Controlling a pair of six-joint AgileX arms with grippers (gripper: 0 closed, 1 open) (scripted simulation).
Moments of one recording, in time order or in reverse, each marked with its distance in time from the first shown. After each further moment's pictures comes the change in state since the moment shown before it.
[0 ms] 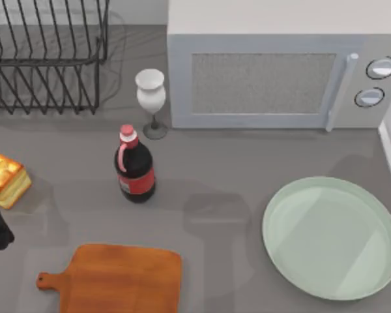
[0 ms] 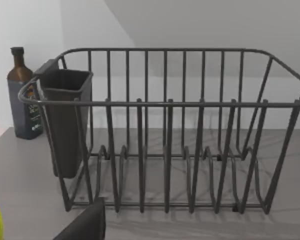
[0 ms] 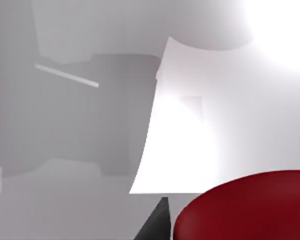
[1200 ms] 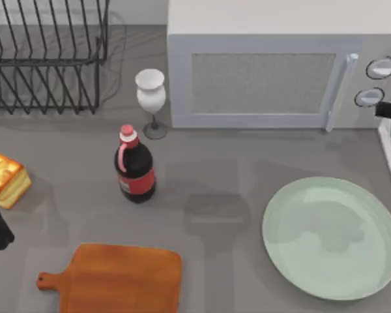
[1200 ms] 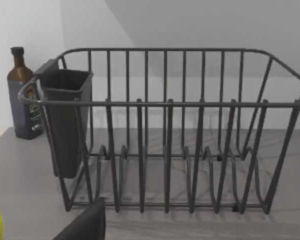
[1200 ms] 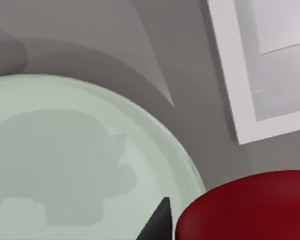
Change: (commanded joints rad) left arm 0.000 0.000 0.000 0.000 0.000 0.000; right arm 0.452 -0.395 -0.199 -0.266 0.004 0.718
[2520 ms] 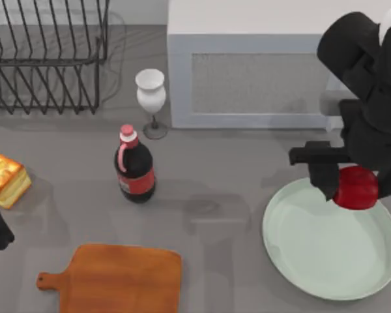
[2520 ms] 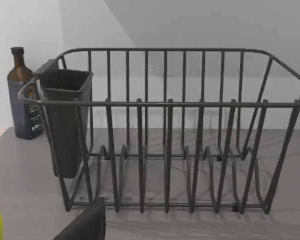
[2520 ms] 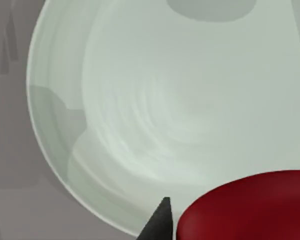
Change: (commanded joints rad) left arm 0.000 0.000 0.000 0.000 0.000 0.000; right arm 0.381 -0.074 -0.063 0.014 0.008 0.099
